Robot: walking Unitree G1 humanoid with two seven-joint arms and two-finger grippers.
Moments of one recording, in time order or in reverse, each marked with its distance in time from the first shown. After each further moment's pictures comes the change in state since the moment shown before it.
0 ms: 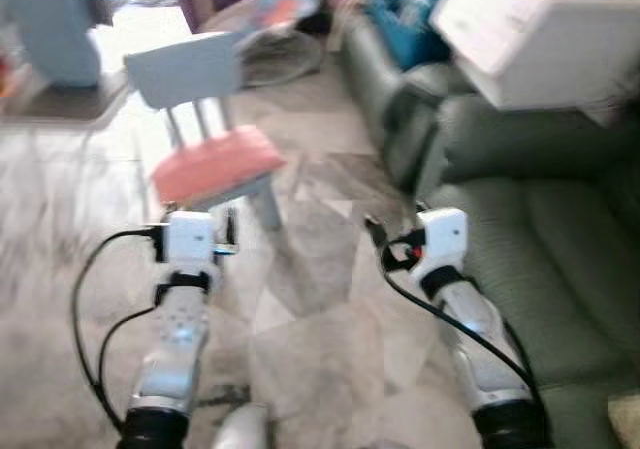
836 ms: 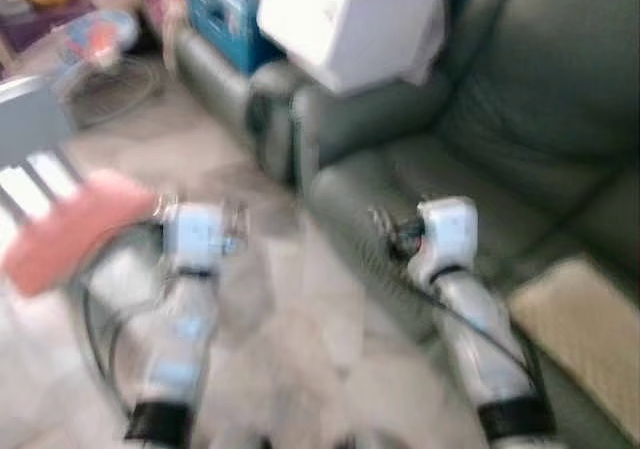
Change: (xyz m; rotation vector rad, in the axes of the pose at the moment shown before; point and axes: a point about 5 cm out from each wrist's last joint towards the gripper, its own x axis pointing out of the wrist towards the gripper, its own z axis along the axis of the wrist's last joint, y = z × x) left arm 0.004 -0.007 0.000 -0.012 -0.008 0.000; right arm 0.001 -0.009 -0.003 -0.025 0.032 -0.055
